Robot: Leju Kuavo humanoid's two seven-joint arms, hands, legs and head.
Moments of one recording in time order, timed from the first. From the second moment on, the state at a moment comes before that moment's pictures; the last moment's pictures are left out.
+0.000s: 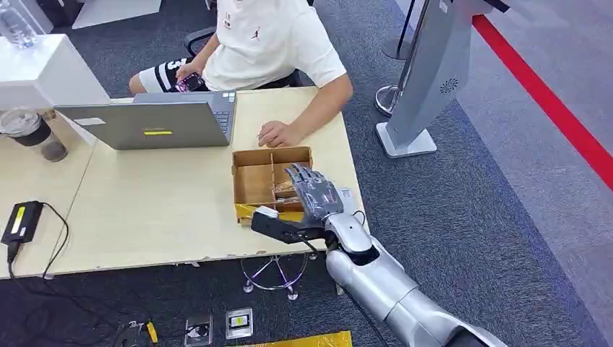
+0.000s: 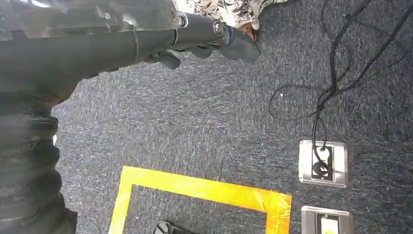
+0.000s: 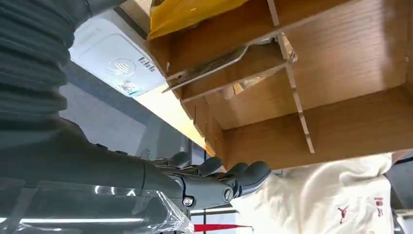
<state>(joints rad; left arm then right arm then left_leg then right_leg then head) -0.34 0.04 1.54 -0.13 -1.41 0.35 -0.12 -0.61 0.08 0.79 -0.82 0.90 -0.15 0.13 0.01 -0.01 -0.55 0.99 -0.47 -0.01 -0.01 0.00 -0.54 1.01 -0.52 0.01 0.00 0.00</state>
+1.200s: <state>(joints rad) -0.34 0.04 1.54 -0.13 -1.43 0.36 -0.11 -0.65 0.13 0.79 -0.72 0.90 -0.20 0.09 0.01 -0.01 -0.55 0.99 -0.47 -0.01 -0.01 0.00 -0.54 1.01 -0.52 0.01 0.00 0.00</state>
